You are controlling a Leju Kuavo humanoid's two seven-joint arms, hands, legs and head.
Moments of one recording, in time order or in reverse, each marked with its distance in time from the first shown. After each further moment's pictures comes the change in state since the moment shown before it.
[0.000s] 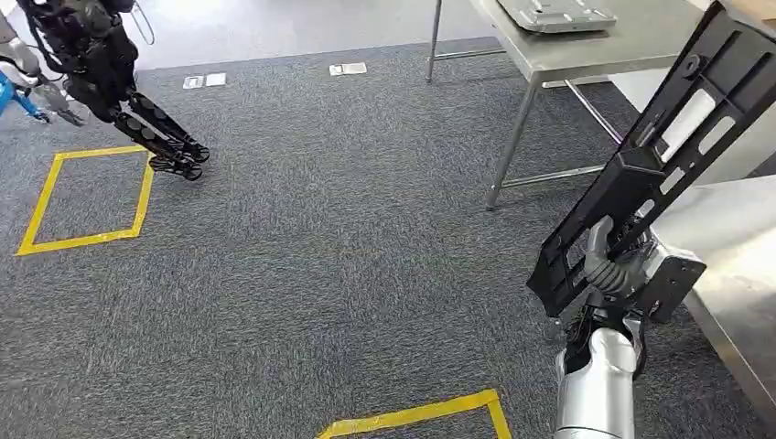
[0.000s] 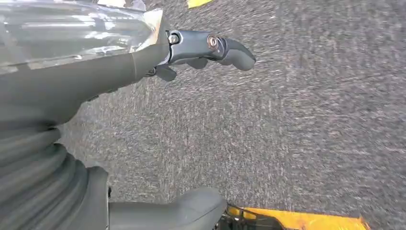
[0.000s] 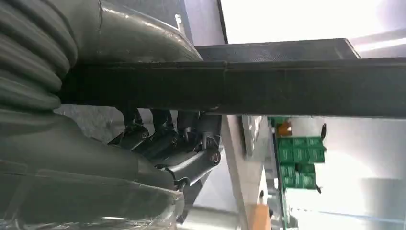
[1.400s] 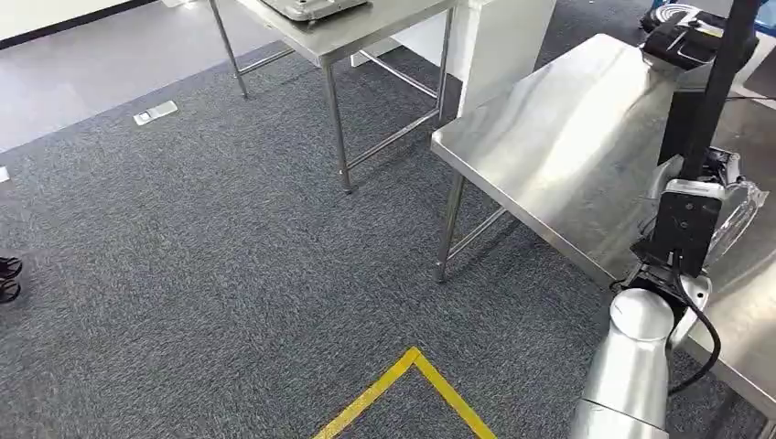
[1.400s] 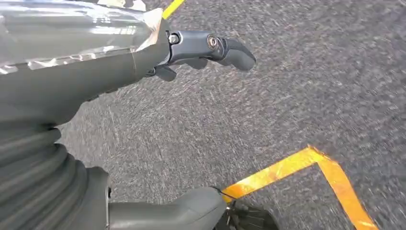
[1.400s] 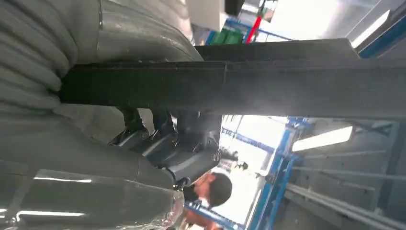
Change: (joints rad) left arm 0.006 -0.013 0.074 -0.001 -0.002 -0.014 -0.010; right arm -0.072 -0.024 0.053 -0.285 0.531 -0.276 0.169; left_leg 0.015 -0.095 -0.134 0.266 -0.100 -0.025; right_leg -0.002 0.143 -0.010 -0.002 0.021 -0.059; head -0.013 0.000
